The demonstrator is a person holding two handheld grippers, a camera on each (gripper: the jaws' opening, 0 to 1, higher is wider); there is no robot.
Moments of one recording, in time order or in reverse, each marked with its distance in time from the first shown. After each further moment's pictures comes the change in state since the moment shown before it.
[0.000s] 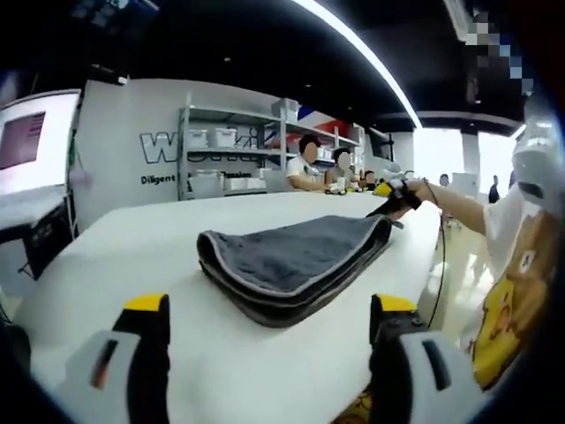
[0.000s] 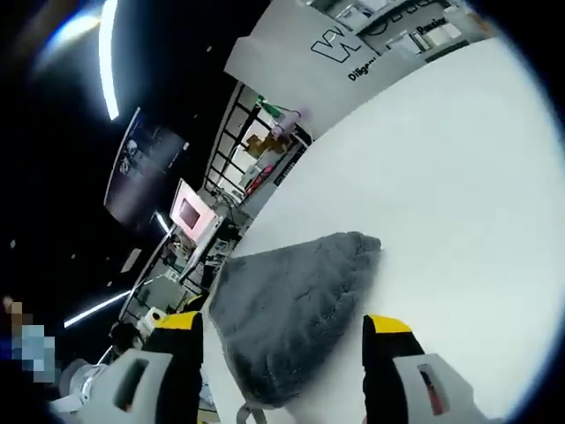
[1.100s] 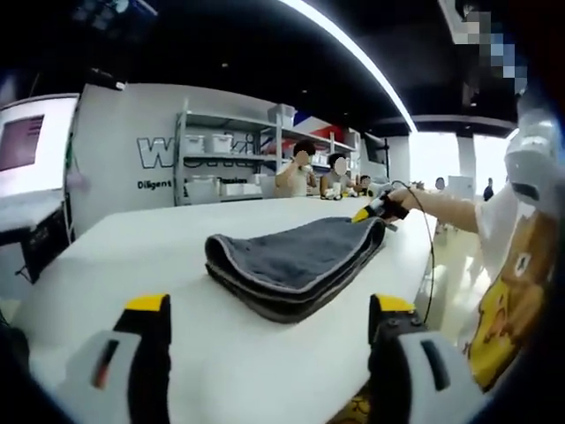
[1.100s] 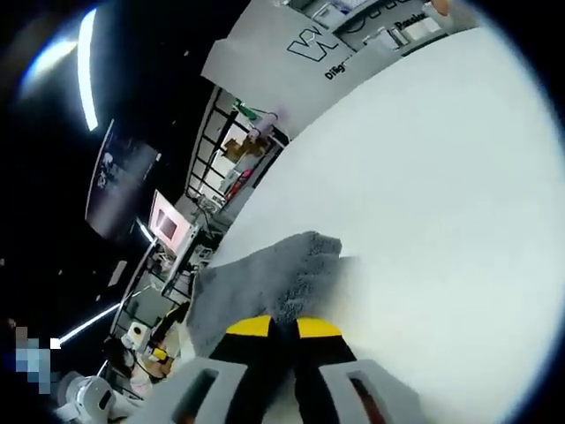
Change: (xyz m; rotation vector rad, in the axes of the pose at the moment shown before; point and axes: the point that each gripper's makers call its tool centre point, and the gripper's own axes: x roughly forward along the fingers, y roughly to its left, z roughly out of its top) left arm -0.001 -0.006 0.006 0.001 -0.030 -0.023; right arm -0.015 -0.042 0.018 0.053 -0.043 -0.088
